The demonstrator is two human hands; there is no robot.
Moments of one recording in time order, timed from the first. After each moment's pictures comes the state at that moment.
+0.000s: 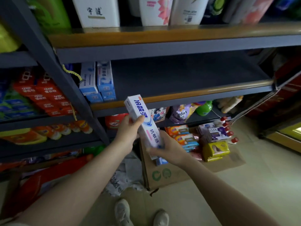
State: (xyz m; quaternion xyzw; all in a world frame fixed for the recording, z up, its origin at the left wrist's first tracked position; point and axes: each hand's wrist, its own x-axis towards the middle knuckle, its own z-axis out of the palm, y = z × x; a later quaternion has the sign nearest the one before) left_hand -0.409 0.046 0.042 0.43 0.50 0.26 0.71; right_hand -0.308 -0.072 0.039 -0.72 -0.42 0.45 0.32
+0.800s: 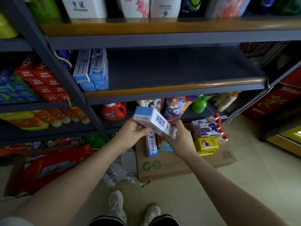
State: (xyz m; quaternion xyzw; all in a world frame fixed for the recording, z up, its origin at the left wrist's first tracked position) left_hand -0.405 -0.034 0.057 0.68 0.30 0.22 0.64; right_hand -0.255 -0.145 0.043 -0.79 -0.44 0.23 0.35
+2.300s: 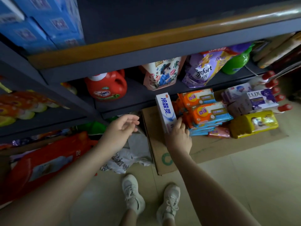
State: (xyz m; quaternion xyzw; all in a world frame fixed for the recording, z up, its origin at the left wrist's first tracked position) left_hand -0.444 0.070 -0.134 0.69 0.44 0.06 0.58; right_hand -0.304 -0.047 -0.211 -0.93 -0.25 0.25 0.07
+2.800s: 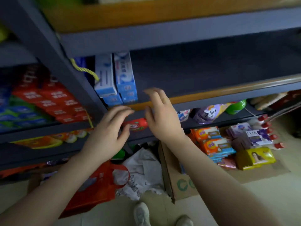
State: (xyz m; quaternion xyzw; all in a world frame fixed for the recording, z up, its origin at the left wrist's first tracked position) left_hand -0.512 0.140 0.046 0.92 0.30 0.16 0.19; right_hand -0.351 0.081 0.034 -0.70 -0.58 0.07 0.41
